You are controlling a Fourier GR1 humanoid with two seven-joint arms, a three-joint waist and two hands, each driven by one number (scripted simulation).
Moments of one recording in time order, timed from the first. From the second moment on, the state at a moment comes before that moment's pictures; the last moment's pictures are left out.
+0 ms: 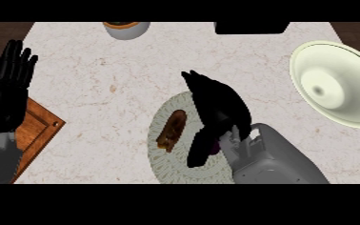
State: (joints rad) left arm -0.18 0.47 0.07 -1.51 0.32 0.17 -0.06; right arm -0.68 -0.17 0.58 -1.71 0.30 0.33 1.17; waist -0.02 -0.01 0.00
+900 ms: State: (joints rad) left arm -0.20 0.44 0.08 -1.49 0.29 0.15 -0.07; right arm -0.51 -0.23 0.59 -1.65 0.36 0.37 1.11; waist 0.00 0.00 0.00
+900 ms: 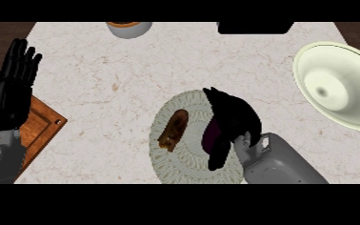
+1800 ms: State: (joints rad) left arm -0.25 0.41 0.13 -1.47 0.25 0.10 -0.03; right arm -0.38 -0.15 0.53 -1.56 0.56 0.40 0.96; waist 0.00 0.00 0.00
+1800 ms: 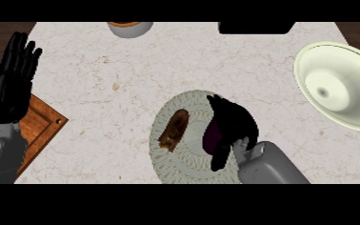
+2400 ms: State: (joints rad) left arm -0.23 0.36 0.15 -1.50 0.20 0.08 -0.02; right arm -0.38 -0.07 0.45 -1.40 0.67 0.41 0.90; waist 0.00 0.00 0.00
